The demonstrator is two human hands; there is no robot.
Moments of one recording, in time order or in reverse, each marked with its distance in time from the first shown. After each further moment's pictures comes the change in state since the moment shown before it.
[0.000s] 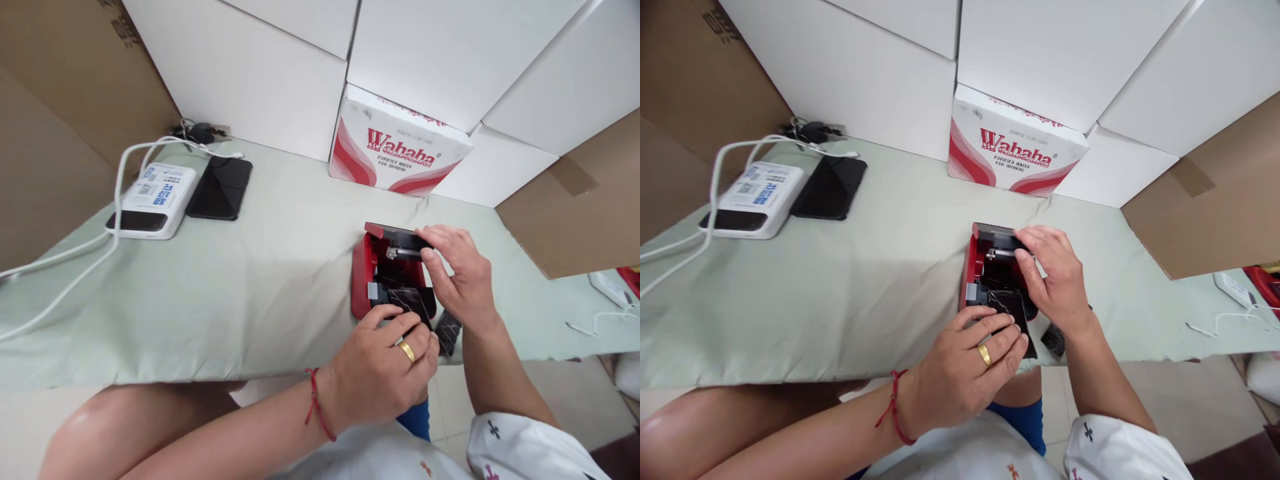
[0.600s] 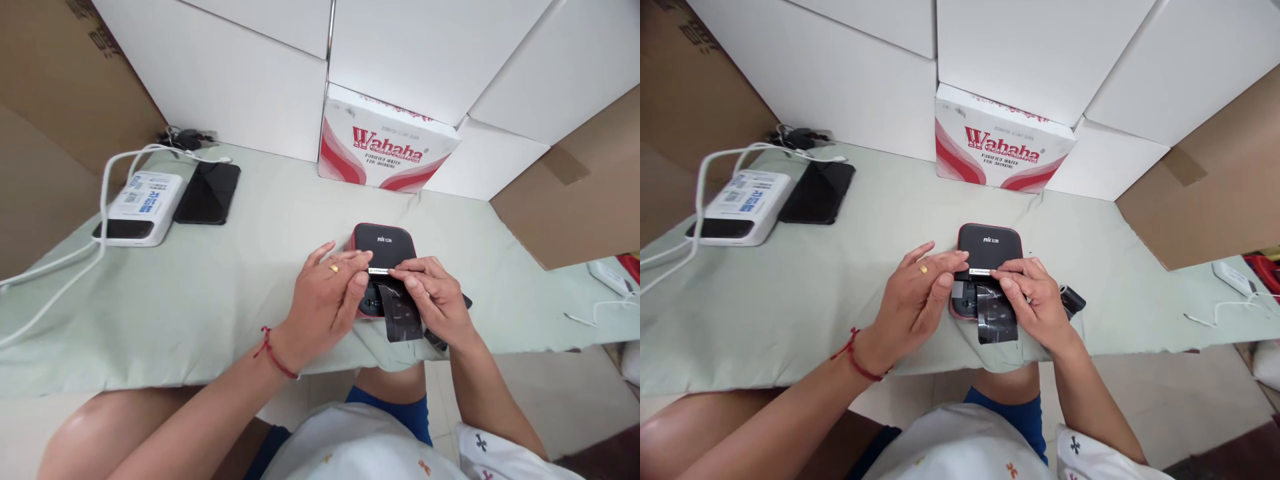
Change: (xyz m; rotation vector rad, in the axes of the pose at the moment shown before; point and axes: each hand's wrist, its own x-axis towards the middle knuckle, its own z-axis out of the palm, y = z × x) left_hand 0.002 -0.064 -0.018 -0.056 -0.037 -0.392; right_hand -0.042 -0.019 0.002 0.375 -0.103 0.304
